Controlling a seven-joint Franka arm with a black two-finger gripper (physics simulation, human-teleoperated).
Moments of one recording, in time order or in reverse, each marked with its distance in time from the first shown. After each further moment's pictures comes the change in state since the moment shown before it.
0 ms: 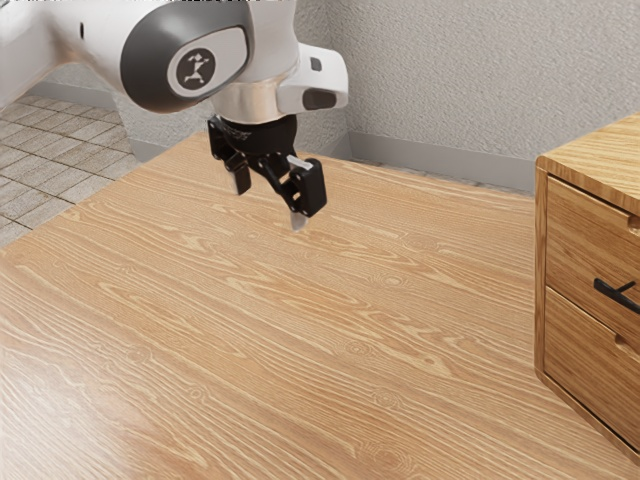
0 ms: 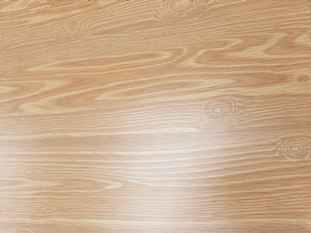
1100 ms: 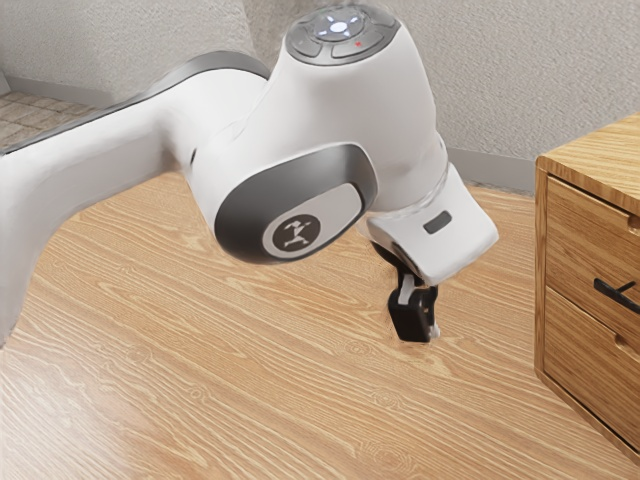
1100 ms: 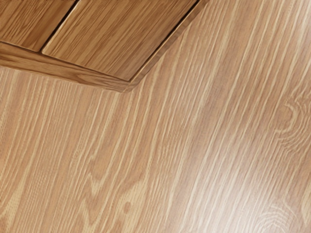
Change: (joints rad) arm -0.140 -0.038 -0.106 -0.288 -0.080 0.474 0.861
